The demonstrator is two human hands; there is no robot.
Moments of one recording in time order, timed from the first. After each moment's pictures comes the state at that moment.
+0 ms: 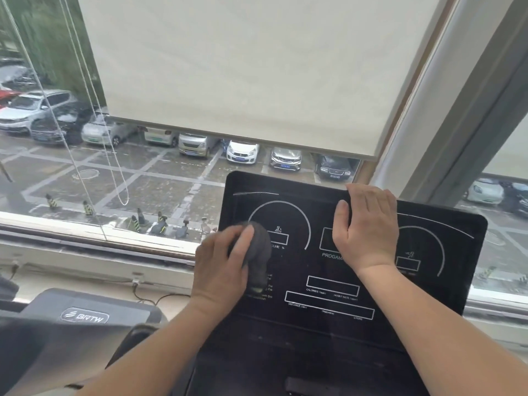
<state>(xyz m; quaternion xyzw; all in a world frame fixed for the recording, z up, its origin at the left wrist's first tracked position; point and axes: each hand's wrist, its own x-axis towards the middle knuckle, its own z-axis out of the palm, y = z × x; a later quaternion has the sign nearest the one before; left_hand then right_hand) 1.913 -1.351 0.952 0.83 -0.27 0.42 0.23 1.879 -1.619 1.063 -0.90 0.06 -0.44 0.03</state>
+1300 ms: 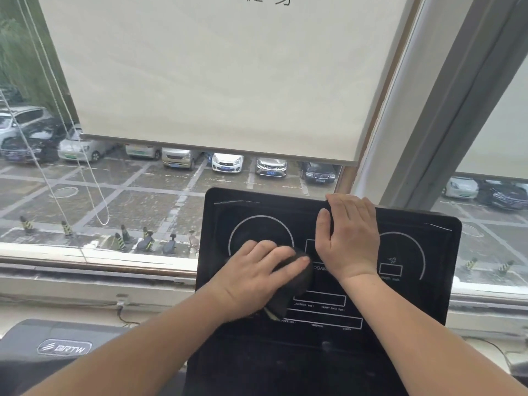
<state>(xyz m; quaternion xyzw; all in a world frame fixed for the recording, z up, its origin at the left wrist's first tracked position) 1.922 -1.402 1.005 0.73 -0.56 0.39 0.07 1.881 -1.618 1.065 -0.89 0.08 -0.44 0.03</state>
